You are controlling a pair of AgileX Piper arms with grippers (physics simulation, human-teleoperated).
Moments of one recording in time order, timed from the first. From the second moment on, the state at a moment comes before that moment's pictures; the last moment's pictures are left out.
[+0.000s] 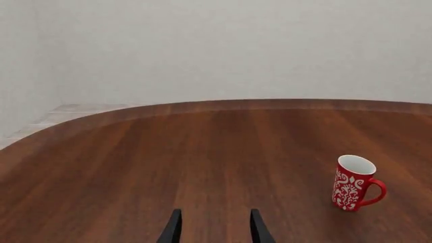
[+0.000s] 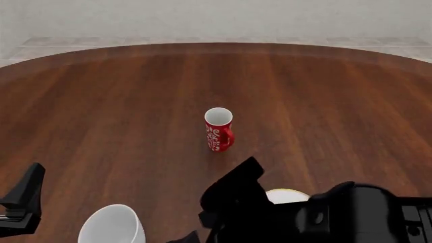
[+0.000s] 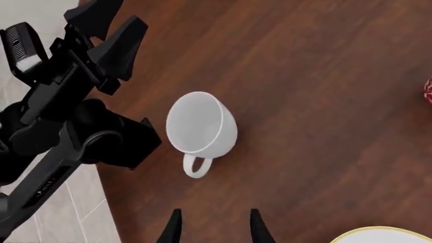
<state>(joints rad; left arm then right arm) 0.00 0.00 -0.01 0.00 0.01 1.25 1.26 -0.72 0.23 0.51</state>
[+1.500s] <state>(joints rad) 0.00 0.00 -0.01 0.00 0.01 1.35 1.53 -0.74 -0.02 0.61</state>
